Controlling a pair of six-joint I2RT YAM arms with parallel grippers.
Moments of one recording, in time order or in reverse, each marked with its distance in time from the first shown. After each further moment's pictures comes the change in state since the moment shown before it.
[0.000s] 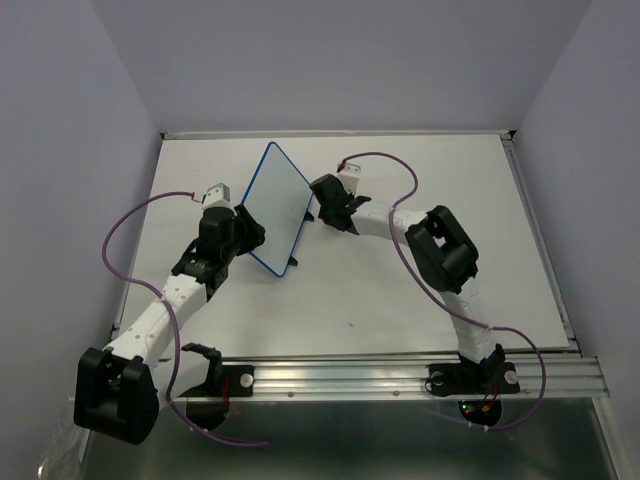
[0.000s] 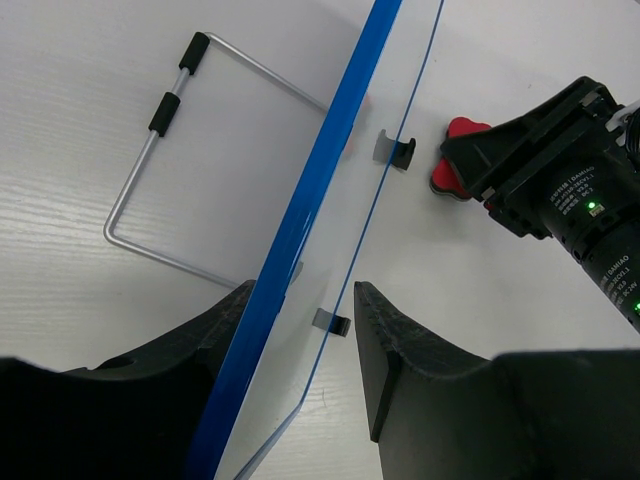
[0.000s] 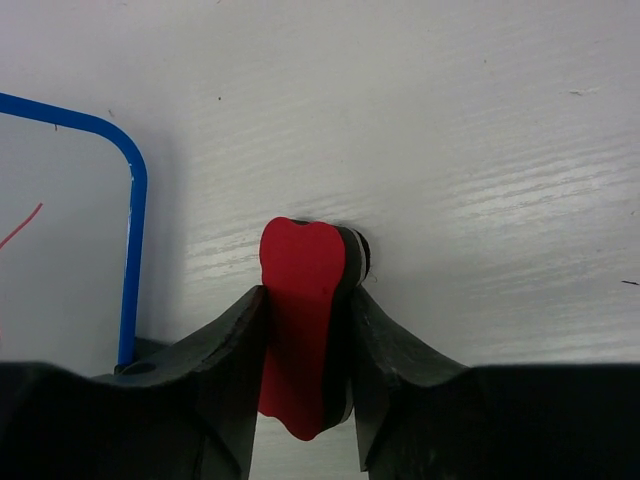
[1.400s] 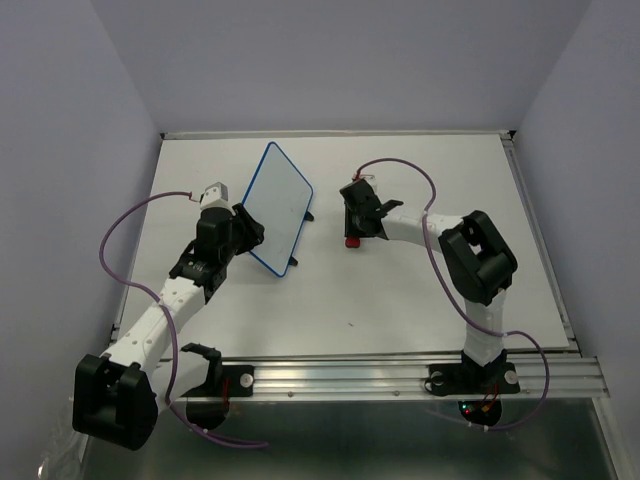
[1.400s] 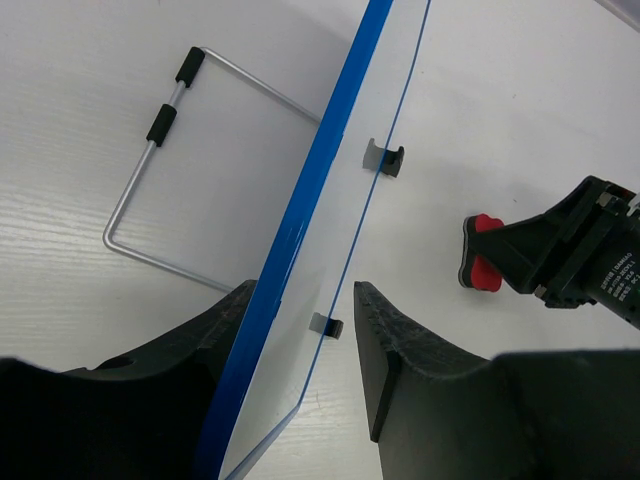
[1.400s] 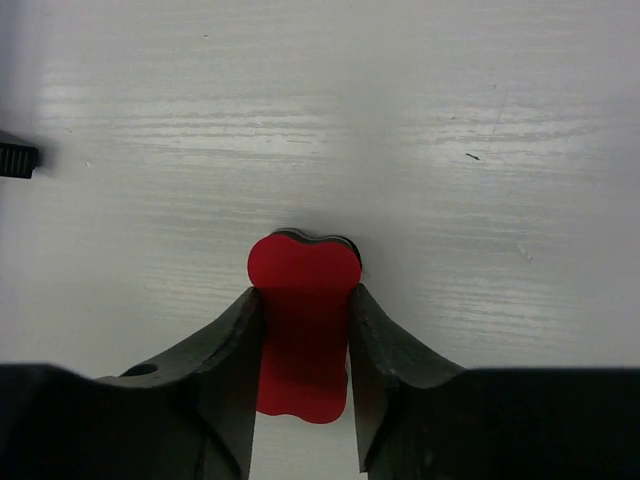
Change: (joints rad) left arm 0.000 -0.030 0.000 0.000 -0.002 0.000; right arm -0.082 -0.251 -0.303 -0.064 -0.271 -0.226
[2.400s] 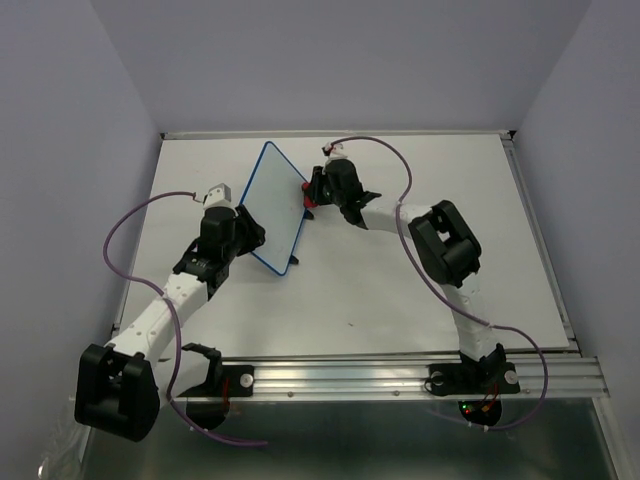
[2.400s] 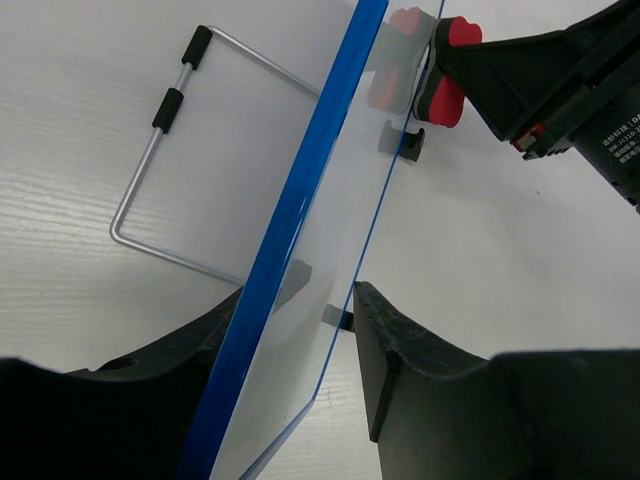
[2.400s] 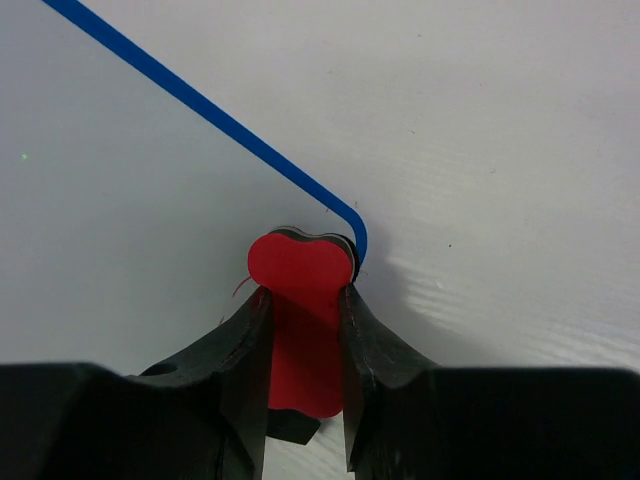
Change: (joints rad) left arm 0.000 0.045 0.000 0.000 -0.003 0.003; right arm 0.000 0.262 0.272 0.516 -0.237 -0.120
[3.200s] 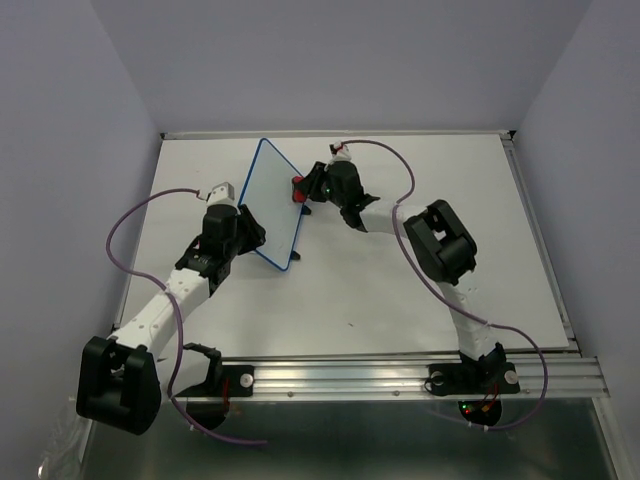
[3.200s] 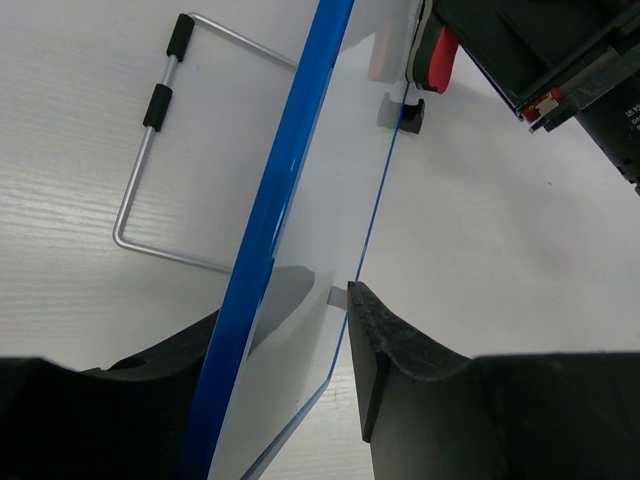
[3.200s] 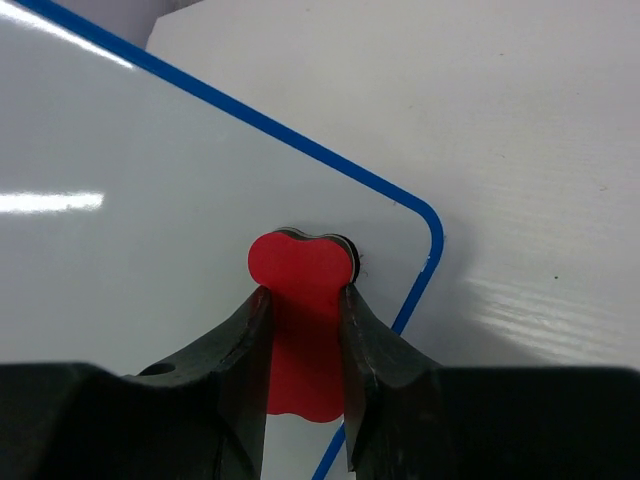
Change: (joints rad) left arm 0.000 0.036 0.016 0.000 0.011 0.029; right arm -0.006 0.046 -0.016 0.211 -0.100 0.266
